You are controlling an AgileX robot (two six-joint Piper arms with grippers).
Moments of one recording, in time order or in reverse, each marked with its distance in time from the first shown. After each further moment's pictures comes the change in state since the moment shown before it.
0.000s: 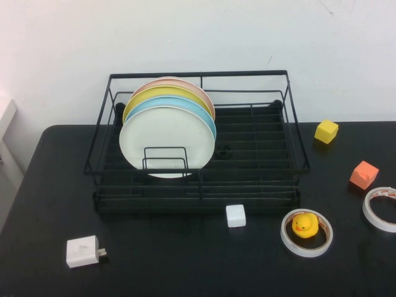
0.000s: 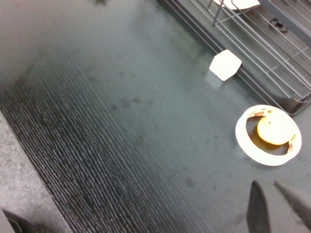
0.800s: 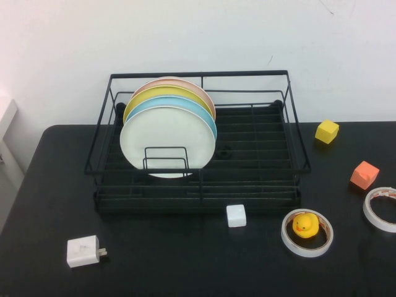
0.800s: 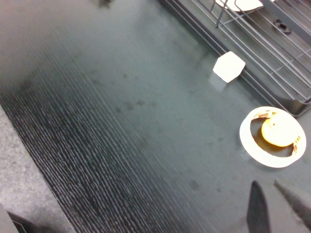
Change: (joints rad) right arm 0.000 0.000 0.000 0.013 0.000 0.000; left arm 0.020 0.000 -0.001 0.039 0.006 -0.090
